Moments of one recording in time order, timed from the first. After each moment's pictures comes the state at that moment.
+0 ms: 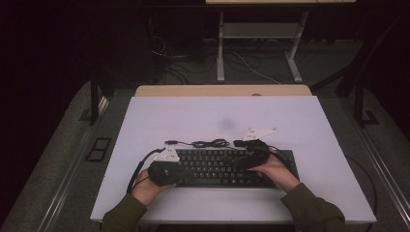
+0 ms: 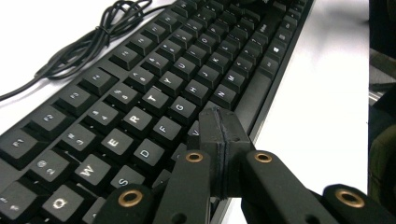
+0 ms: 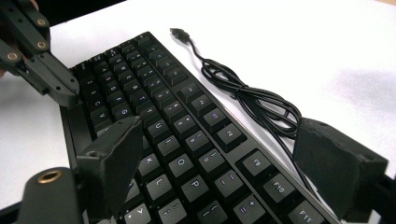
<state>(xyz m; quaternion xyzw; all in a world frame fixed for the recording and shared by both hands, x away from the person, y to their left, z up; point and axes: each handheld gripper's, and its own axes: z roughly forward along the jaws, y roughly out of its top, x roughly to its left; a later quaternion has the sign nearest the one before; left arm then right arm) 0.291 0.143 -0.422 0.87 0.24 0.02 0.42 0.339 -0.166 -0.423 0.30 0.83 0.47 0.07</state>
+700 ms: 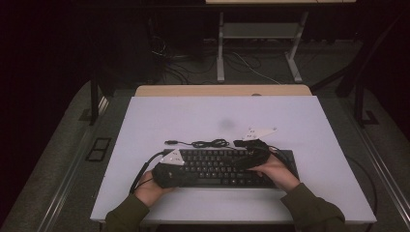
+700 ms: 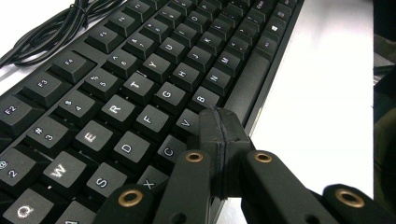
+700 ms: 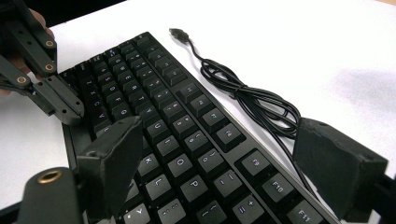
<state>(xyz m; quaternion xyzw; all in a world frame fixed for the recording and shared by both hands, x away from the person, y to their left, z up) 0.292 0.135 -0.432 0.89 0.23 0.01 0.40 0.340 -0.166 -0.423 0.30 0.83 0.47 0.06</state>
